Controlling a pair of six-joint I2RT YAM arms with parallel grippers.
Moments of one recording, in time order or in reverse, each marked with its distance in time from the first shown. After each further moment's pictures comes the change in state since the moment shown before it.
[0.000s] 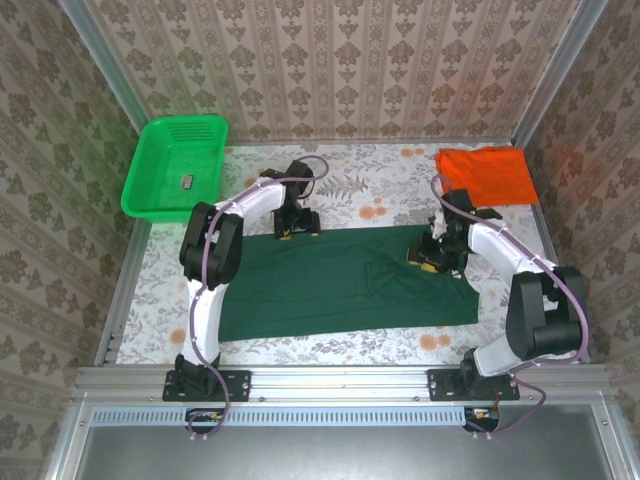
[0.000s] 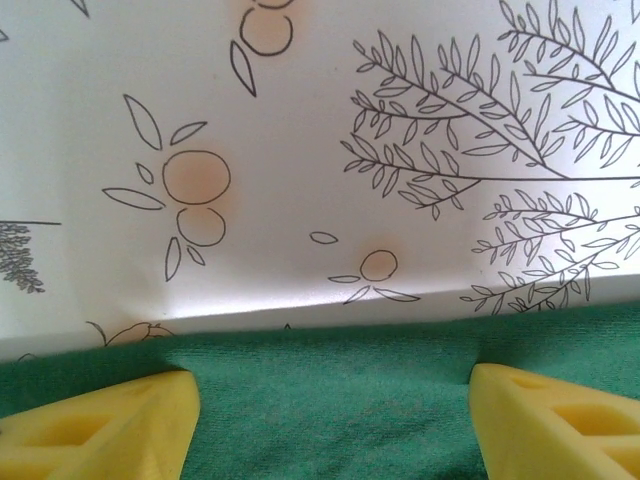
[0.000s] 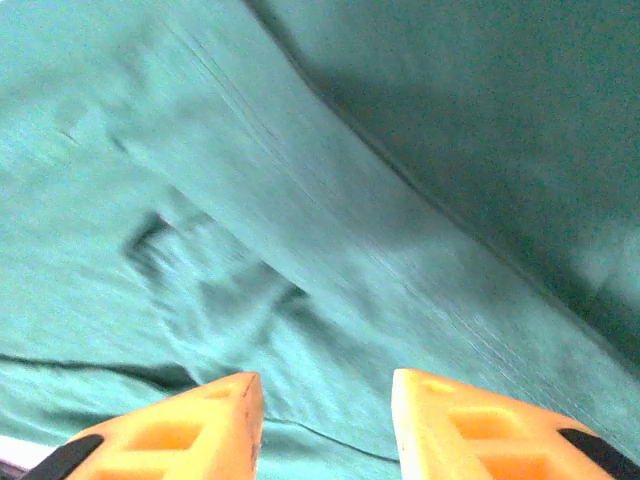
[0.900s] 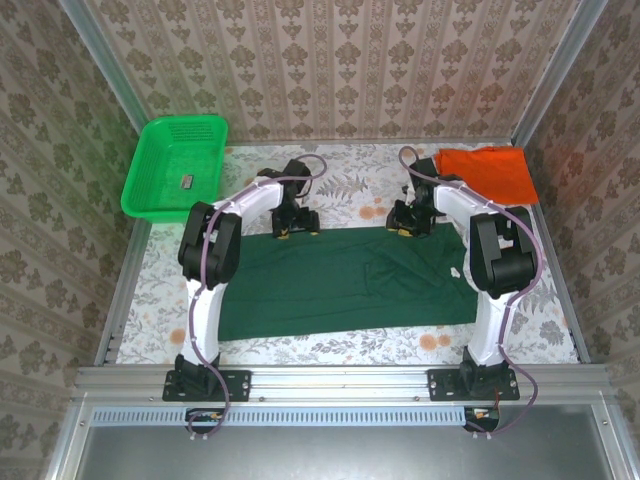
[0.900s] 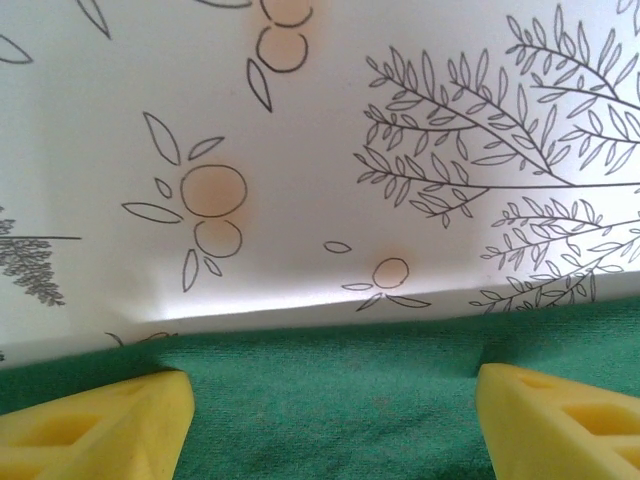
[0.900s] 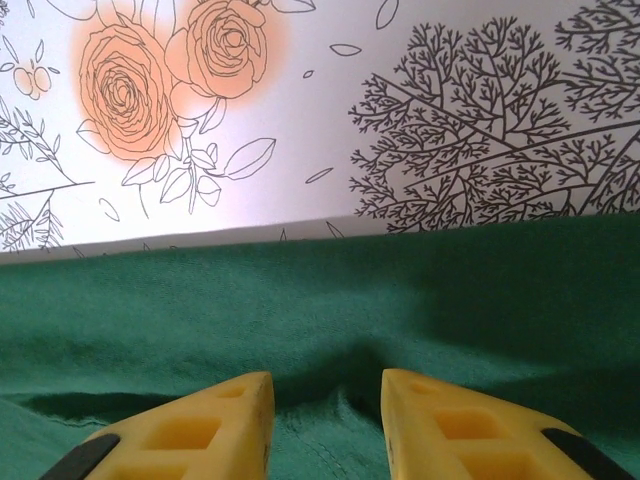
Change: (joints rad) left arm 0.017 -0.002 -0.004 0.006 0.012 0.024; right arm 0.087 0.467 0.393 0.073 0.072 0.001
